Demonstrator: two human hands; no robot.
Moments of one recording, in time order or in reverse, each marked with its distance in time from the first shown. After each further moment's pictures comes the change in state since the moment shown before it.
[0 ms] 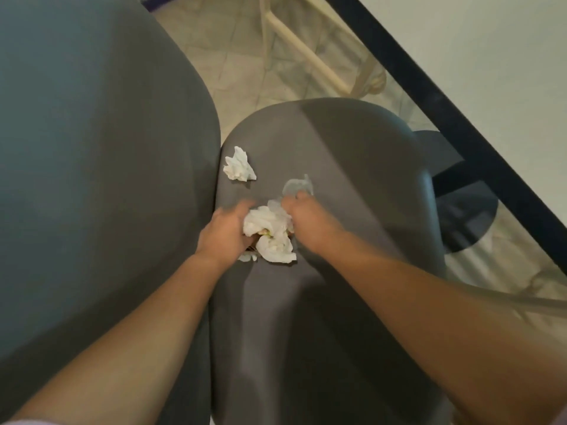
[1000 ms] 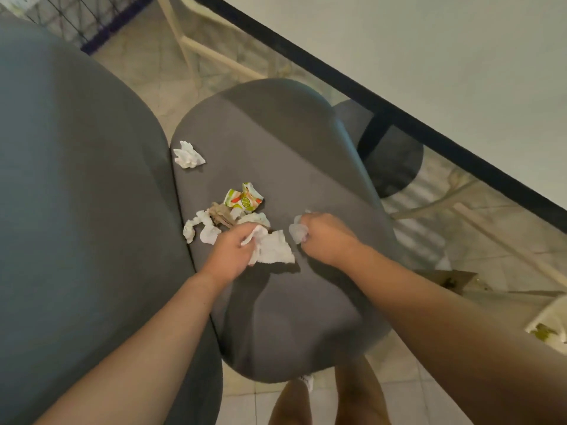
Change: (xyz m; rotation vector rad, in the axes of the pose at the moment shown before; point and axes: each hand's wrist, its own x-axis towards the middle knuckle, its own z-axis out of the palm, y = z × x) left_hand -0.129 0.050 0.026 -0.418 -0.207 0.167; right_hand -0.184 0.009 0.032 0.190 0.026 0.338
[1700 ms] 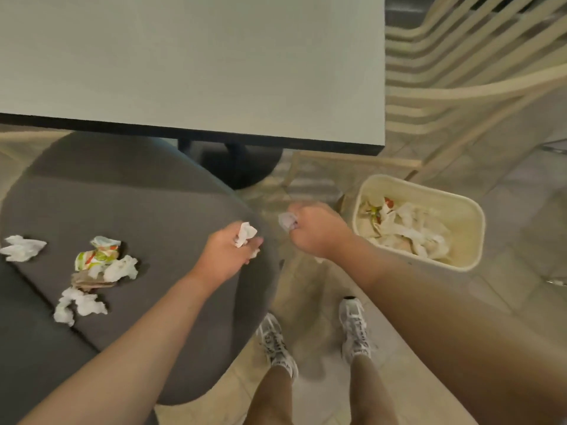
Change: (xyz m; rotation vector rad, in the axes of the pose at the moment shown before) left_hand -0.057 0.138 0.180 0.185 -0.398 0.147; right_hand -0.218 0.147 -0.018 0.255 0.397 0.320
